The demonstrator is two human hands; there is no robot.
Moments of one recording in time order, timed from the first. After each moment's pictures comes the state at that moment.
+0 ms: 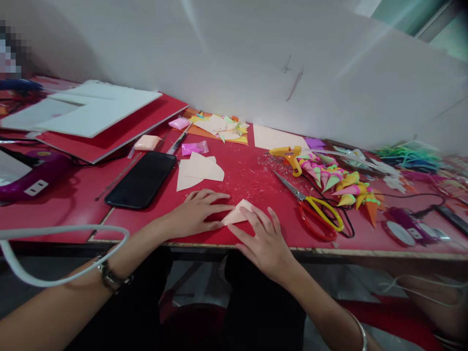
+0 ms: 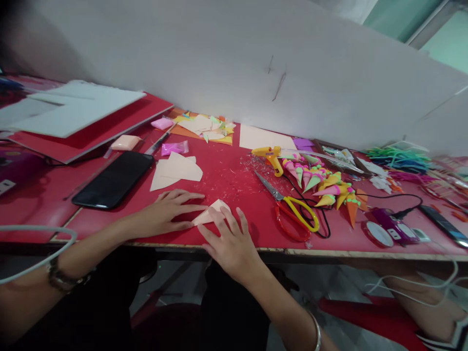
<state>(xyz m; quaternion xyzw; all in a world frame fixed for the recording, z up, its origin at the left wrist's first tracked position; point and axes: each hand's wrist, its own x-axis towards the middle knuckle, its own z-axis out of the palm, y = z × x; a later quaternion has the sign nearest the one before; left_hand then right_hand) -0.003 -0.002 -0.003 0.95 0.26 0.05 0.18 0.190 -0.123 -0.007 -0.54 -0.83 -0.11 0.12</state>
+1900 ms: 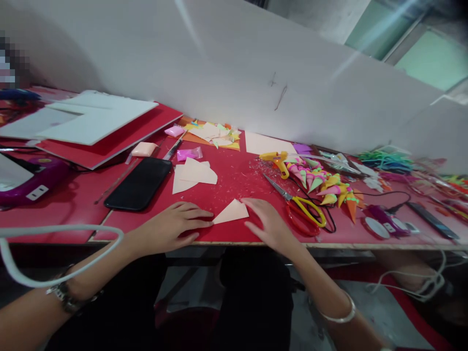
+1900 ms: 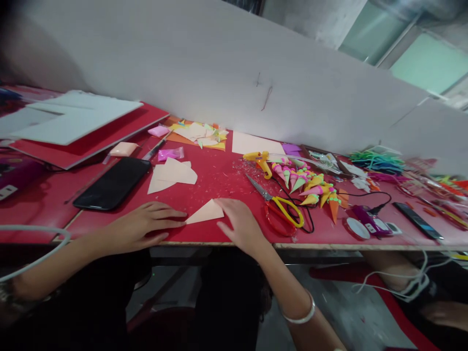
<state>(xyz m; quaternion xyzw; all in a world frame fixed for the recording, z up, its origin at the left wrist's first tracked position) -0.037 -0.021 0.009 0.97 0.16 0.09 0.14 0.226 -0.106 0.012 -0.57 -0.80 0.08 0.19</state>
